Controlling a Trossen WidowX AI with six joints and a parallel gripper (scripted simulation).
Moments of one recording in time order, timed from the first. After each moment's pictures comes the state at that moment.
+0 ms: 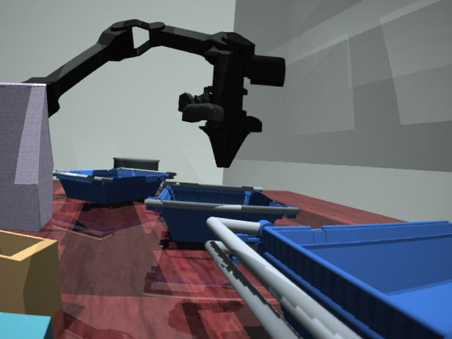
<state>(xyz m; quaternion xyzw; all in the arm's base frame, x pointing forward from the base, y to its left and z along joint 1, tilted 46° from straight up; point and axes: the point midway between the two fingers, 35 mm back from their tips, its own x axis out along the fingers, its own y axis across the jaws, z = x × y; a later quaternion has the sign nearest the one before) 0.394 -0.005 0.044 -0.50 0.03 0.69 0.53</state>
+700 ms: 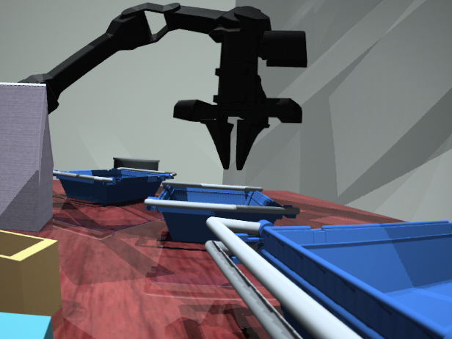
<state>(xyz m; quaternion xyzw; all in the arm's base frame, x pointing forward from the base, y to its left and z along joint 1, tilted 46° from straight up) 0.369 -0.090 -0.041 -0.01 0.49 0.49 0.73</state>
